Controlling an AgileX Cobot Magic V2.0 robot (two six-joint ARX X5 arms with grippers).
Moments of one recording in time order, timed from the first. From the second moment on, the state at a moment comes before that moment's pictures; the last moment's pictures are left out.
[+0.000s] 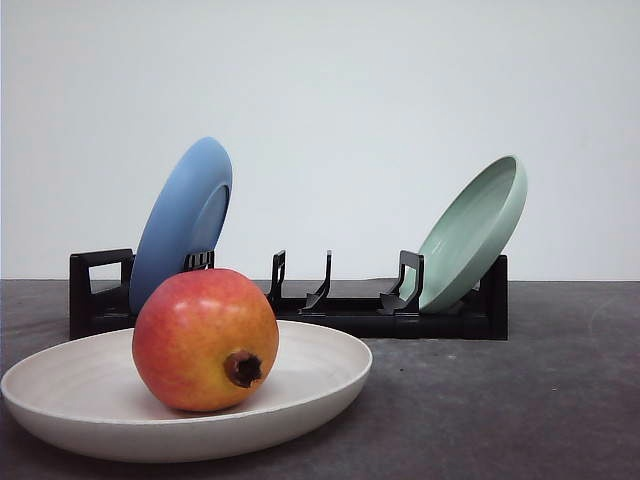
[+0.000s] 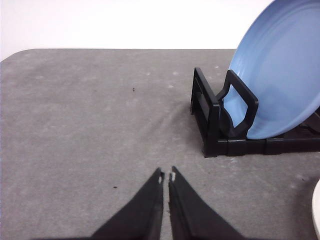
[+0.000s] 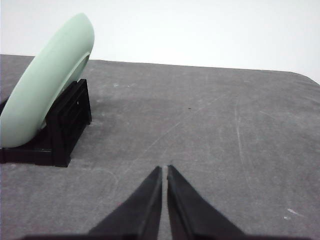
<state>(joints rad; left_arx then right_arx) -0.05 0.00 0.02 -0.19 0.00 0.00 0.04 0.00 0.01 -0.11 0.02 0.00</state>
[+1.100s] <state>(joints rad) -0.05 0.00 0.02 -0.19 0.00 0.00 0.05 0.00 0.01 -0.11 0.02 0.00</state>
